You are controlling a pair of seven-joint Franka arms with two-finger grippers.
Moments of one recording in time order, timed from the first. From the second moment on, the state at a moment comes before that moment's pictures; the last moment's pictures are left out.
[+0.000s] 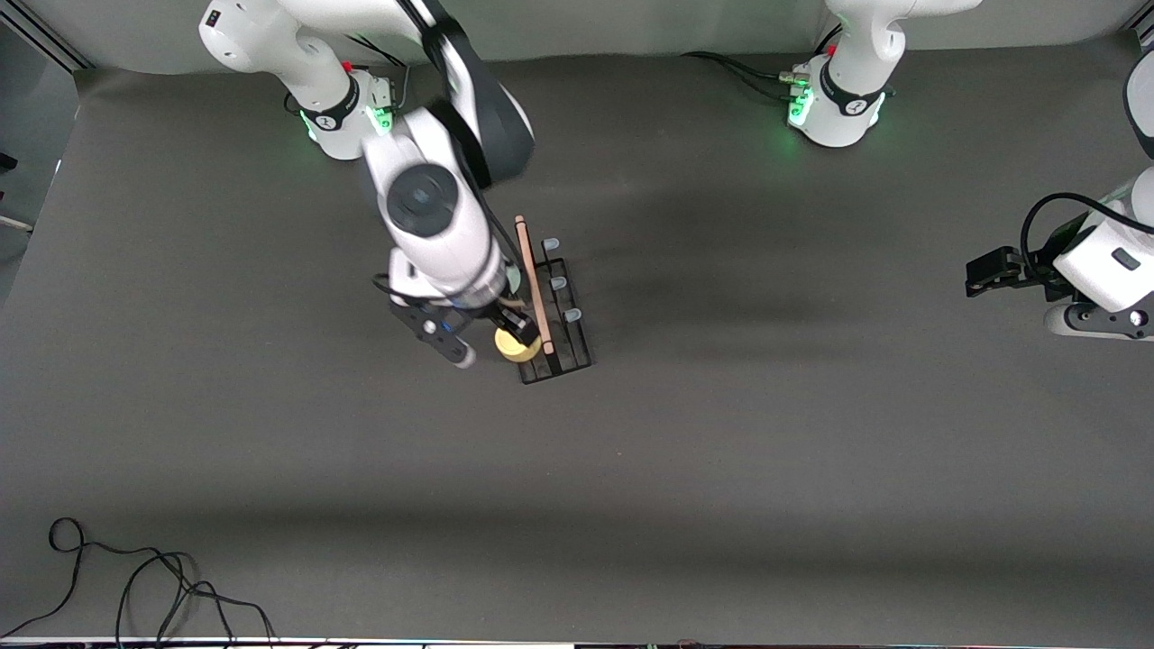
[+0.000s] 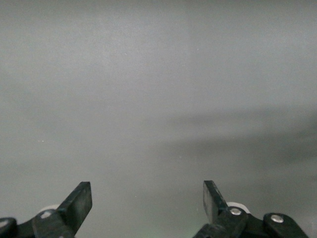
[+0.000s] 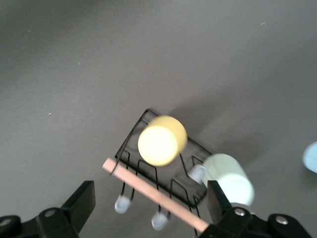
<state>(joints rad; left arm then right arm) 0.01 0.07 -0.02 -1.67 0.01 1.66 0.07 1.08 0.48 -0.63 -1.40 0.33 1.74 1.14</state>
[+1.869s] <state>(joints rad) 0.01 0.07 -0.02 -1.67 0.01 1.66 0.07 0.16 0.02 -0.20 -1.58 0.04 1.53 0.02</state>
